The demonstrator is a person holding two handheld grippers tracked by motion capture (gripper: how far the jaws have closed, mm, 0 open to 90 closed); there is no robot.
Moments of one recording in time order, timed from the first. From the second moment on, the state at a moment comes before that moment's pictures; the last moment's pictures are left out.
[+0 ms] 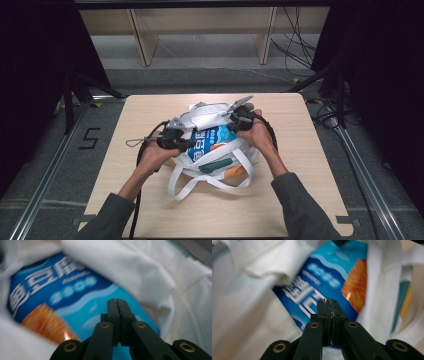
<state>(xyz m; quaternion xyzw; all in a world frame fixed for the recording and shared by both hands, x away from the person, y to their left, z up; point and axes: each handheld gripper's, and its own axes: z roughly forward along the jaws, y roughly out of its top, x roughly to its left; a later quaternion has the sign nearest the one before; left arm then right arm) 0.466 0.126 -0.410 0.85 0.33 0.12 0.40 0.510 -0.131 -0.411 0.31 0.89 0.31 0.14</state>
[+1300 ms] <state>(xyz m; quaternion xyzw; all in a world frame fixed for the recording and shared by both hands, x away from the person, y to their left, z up) 0.478 0.167 -0.445 0.85 0.38 0.13 0.35 0.513 -0.197 -0.472 0.39 0.85 0.31 0.17</state>
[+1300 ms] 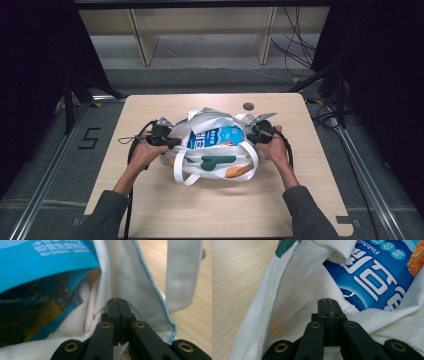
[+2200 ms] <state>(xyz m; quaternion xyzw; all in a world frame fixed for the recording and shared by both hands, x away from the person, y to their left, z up) 0.549 0.107 -0.435 0.83 0.44 0.13 0.31 0.407 -0.155 -0.459 0.25 0.91 0.33 0.09</state>
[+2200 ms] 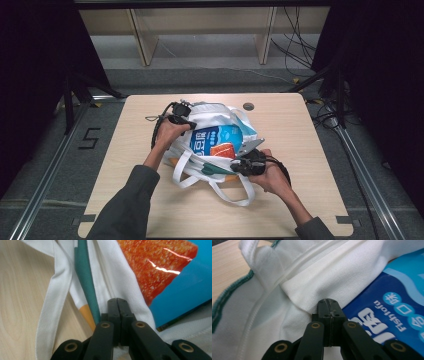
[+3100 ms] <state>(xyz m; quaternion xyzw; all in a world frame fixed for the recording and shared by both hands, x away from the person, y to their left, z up) 0.469 0.154 -0.409 0.80 0.38 0.10 0.45 0.403 -0.186 -0.422 0.28 0.86 0.42 0.13</state>
